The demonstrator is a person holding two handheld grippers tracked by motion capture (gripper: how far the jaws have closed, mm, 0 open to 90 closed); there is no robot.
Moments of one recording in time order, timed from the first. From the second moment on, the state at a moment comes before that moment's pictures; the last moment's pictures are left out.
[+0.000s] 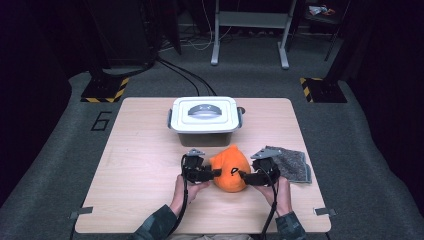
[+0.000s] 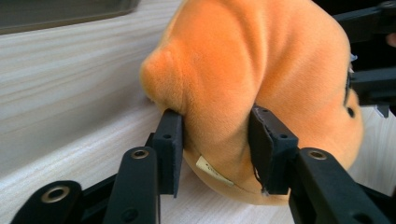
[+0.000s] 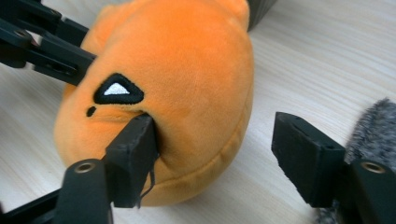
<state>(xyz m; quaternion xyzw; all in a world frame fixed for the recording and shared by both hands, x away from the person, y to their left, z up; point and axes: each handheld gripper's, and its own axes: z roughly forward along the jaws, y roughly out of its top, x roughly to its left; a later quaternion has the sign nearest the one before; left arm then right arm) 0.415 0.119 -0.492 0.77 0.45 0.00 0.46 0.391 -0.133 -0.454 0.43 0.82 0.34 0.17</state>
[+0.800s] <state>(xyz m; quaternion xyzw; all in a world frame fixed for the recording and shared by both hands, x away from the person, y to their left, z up) 0.445 0.130 -0.459 0.81 0.36 0.05 0.45 0.367 -0.119 -0.473 0.44 0.81 0.36 0.17</state>
